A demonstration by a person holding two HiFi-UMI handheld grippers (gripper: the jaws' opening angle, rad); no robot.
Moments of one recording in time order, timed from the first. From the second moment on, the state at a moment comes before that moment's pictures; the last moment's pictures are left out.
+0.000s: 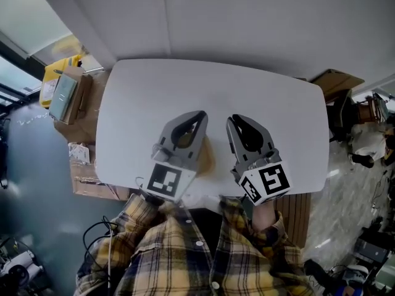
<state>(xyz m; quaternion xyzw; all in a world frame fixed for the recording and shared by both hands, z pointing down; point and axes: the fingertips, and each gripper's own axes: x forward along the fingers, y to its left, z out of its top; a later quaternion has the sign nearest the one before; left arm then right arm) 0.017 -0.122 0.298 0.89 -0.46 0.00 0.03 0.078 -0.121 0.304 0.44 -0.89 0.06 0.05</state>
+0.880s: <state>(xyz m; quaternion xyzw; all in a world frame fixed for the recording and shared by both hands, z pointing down) 0.046 -0.103 0.278 0.91 -0.42 0.00 0.02 0.082 -0.102 0.266 0.43 -0.90 0.01 0.04</state>
